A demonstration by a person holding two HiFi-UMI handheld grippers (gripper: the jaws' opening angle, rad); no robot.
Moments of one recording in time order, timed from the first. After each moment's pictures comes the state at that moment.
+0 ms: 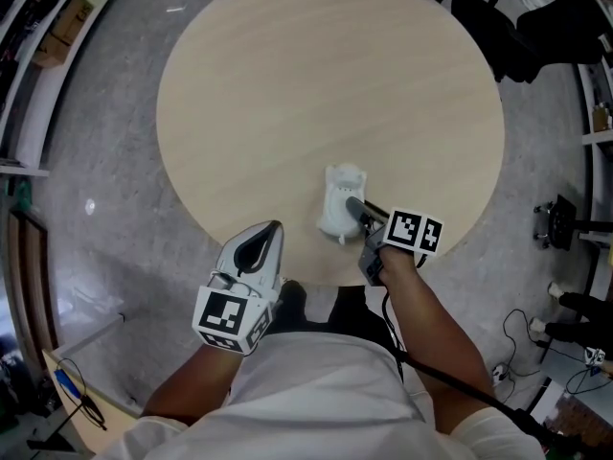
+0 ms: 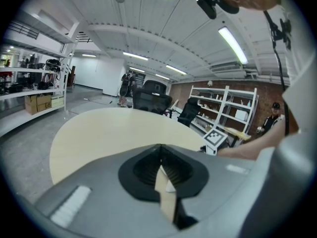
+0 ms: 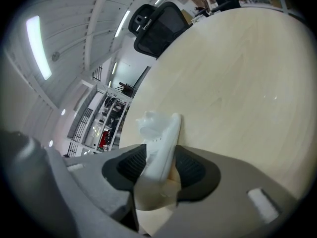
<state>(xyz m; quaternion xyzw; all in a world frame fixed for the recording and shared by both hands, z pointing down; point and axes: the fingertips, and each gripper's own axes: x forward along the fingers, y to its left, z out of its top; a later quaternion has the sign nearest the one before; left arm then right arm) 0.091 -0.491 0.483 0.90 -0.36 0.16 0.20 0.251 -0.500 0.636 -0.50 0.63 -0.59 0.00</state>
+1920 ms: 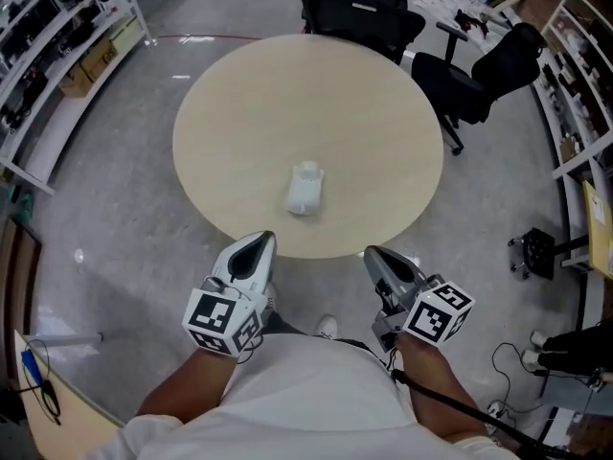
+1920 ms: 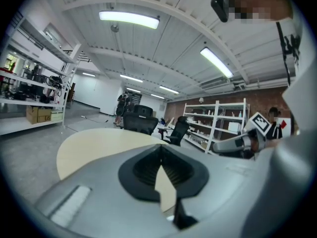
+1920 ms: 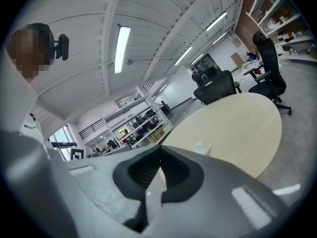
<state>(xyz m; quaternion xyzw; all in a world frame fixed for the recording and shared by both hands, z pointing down) 0.118 -0.365 0.394 0.92 -0.37 0.05 0.14 0.275 -0.311 0.393 -0.49 0.81 -0.32 0.06</state>
